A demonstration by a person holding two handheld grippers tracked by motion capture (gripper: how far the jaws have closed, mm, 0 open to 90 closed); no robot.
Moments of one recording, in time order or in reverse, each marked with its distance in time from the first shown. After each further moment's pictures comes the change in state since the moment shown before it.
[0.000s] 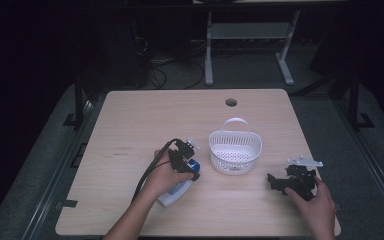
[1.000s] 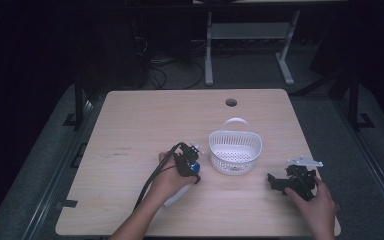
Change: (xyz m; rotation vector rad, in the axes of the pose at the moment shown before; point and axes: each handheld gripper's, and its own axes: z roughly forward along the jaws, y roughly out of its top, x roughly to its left) left arm -0.011 0.001 0.012 0.048 0.076 0.026; right arm 0.000 0.000 0.000 0.000 0.000 0.000
